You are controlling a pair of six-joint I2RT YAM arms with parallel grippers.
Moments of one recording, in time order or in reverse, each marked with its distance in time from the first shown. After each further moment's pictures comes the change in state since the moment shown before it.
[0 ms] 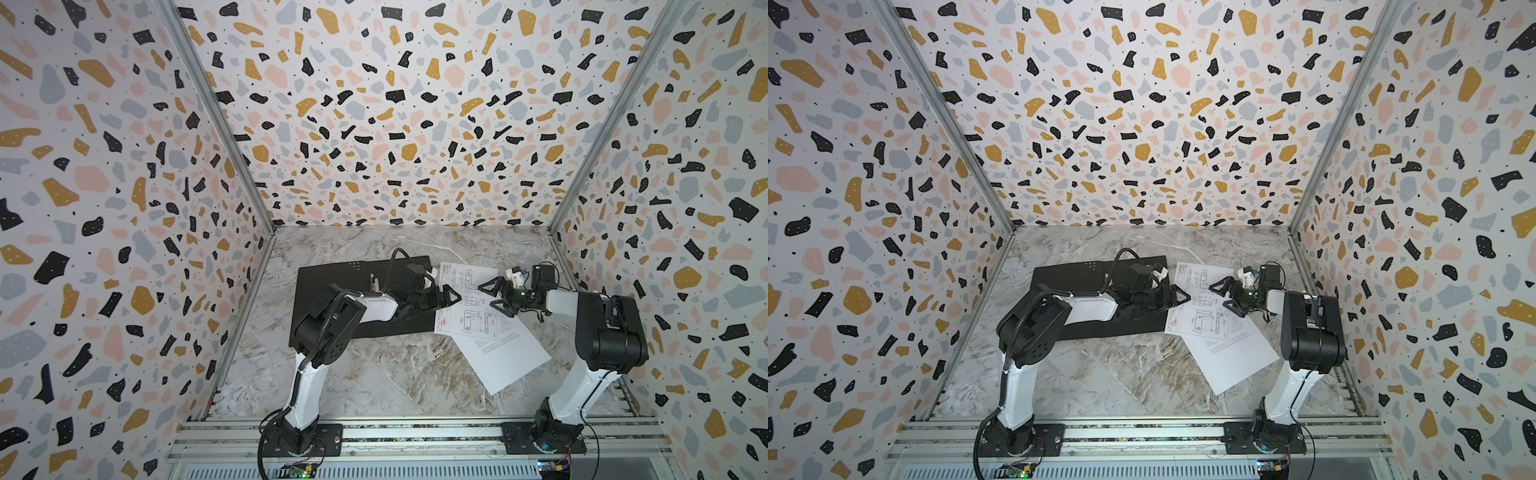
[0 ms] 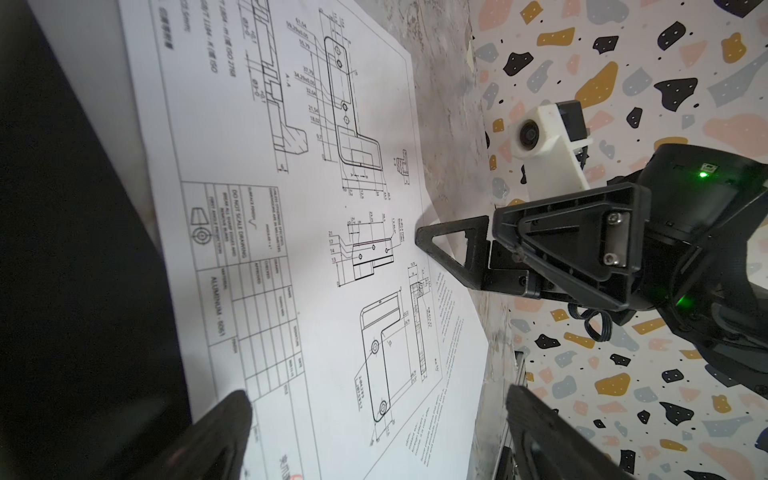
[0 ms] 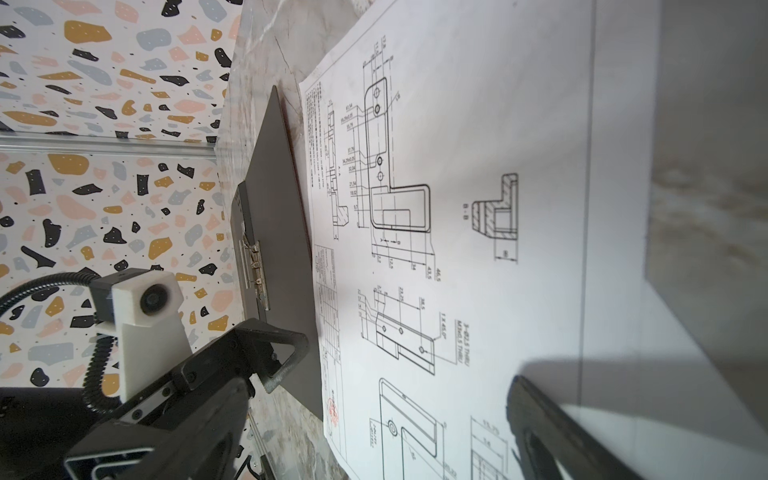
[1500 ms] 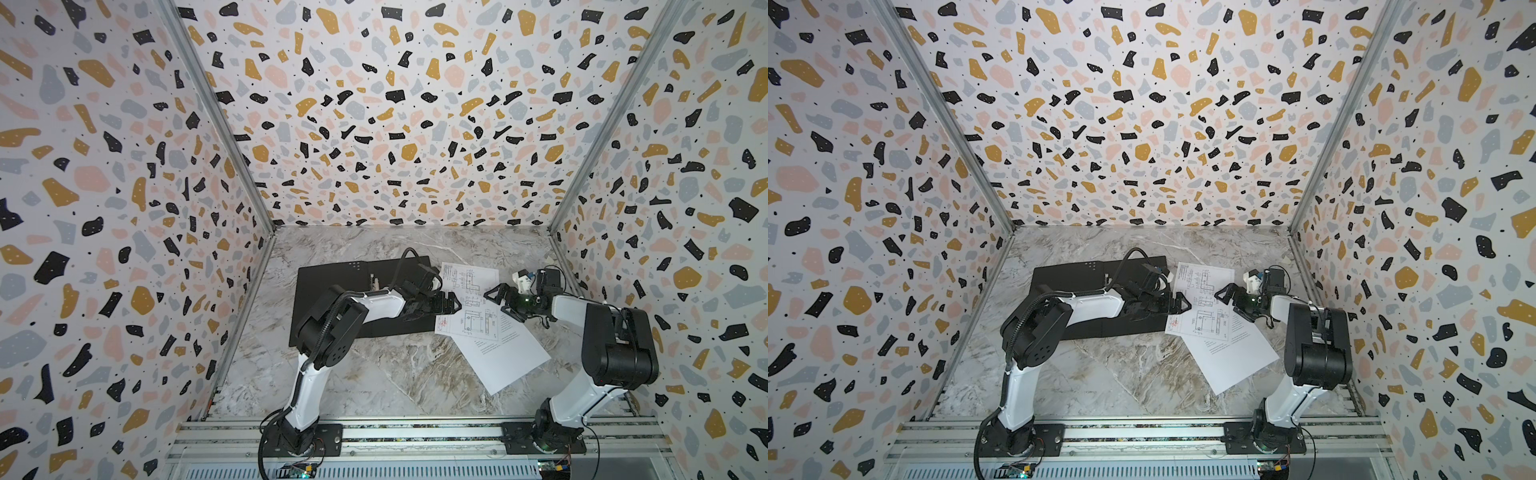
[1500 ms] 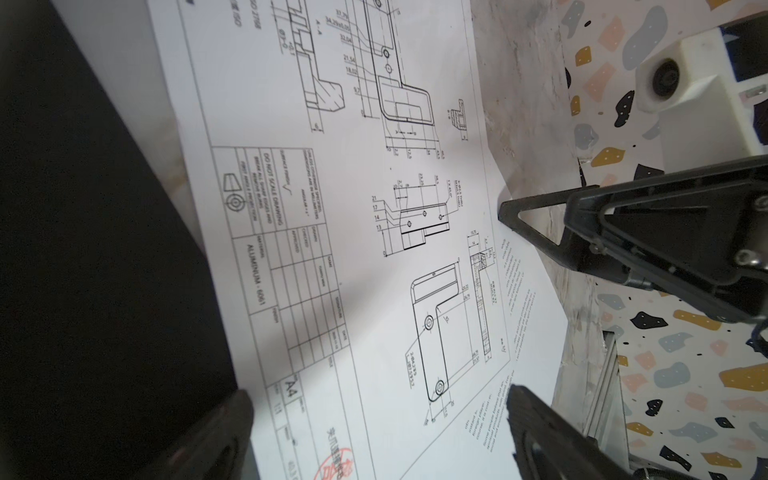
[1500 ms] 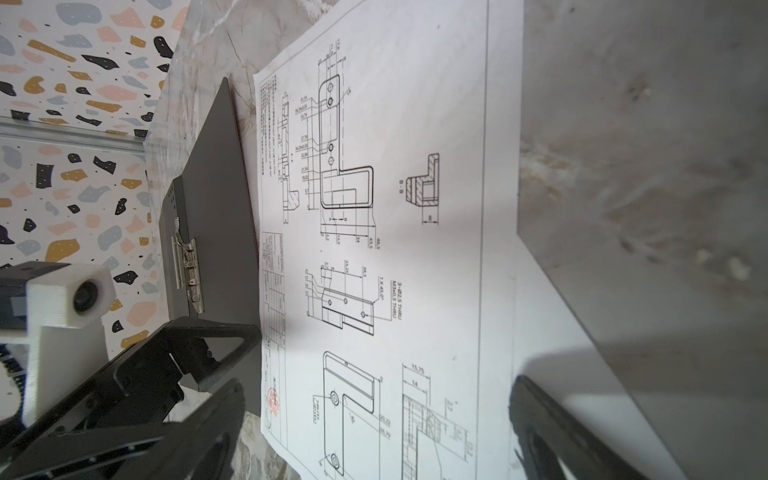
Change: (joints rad) left arm -0.047 0.019 0.107 -0.276 -0.097 0.179; right arm -0.014 -0.114 -0.076 -0.066 0.155 -0.130
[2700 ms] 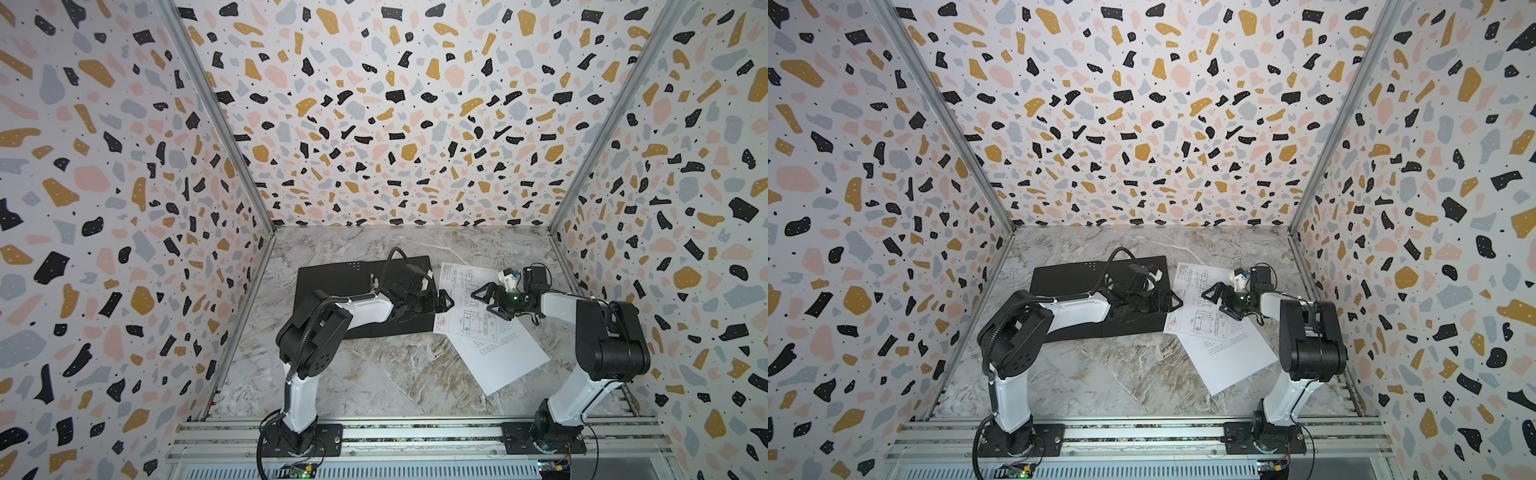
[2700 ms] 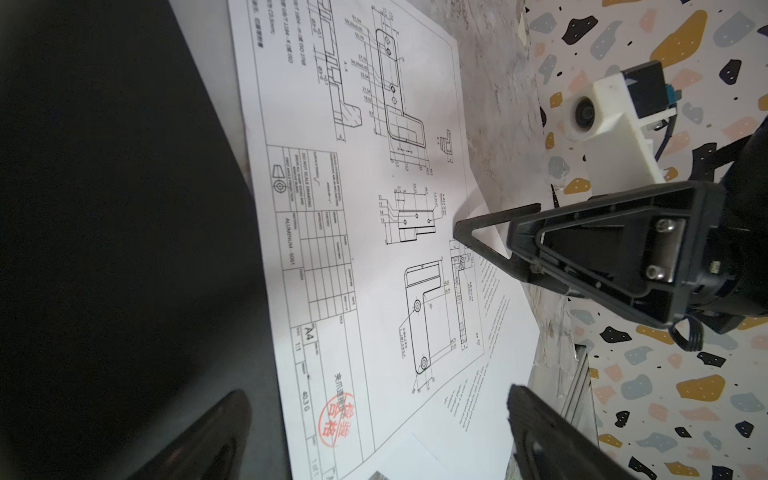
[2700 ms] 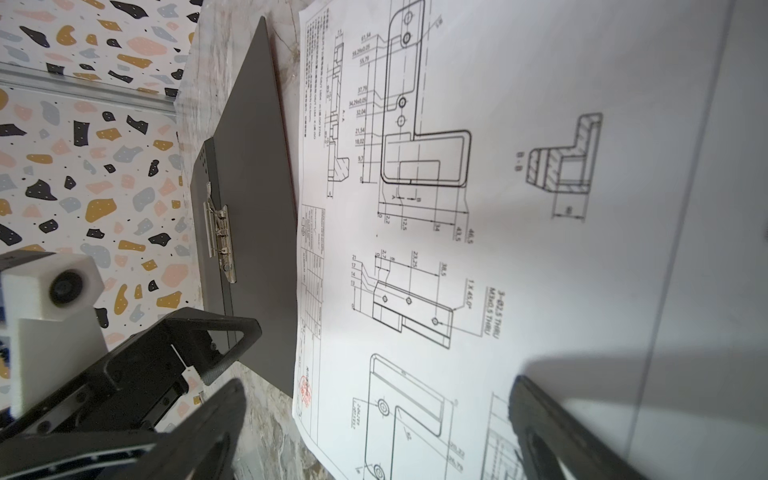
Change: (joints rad) left arm 0.033 -0.151 -0.163 0.055 -0.024 -0.055; right arm 0.095 0.043 0.032 0.018 -0.064 0.051
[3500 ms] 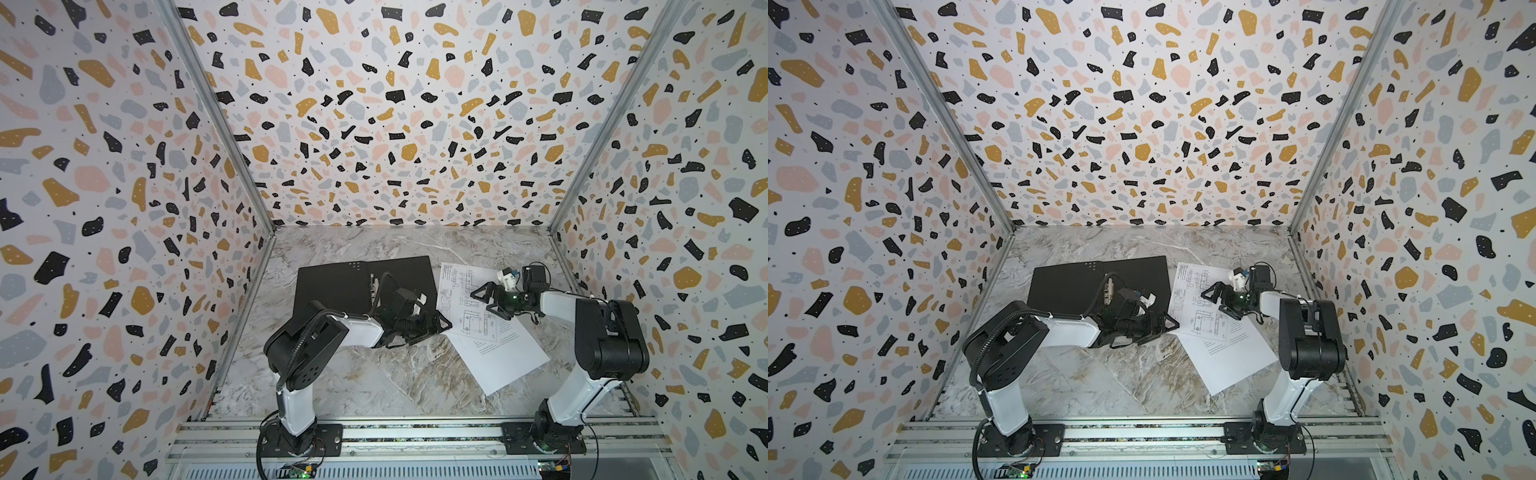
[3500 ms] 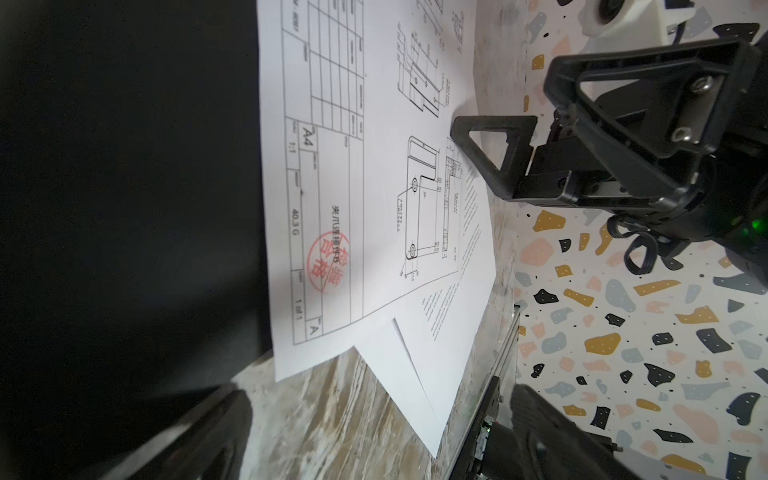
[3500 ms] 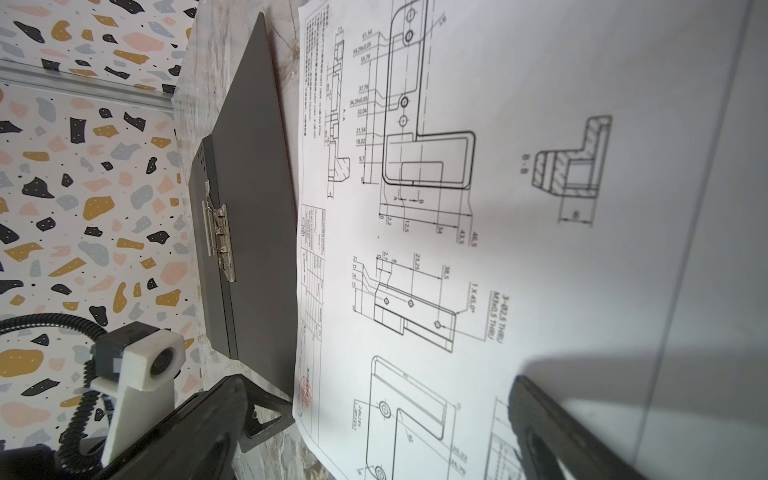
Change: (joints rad) left arm -0.045 -0.096 -0.320 0.299 0.110 -0.274; right arm 0.003 0.013 0.019 -0.020 0.003 -0.008
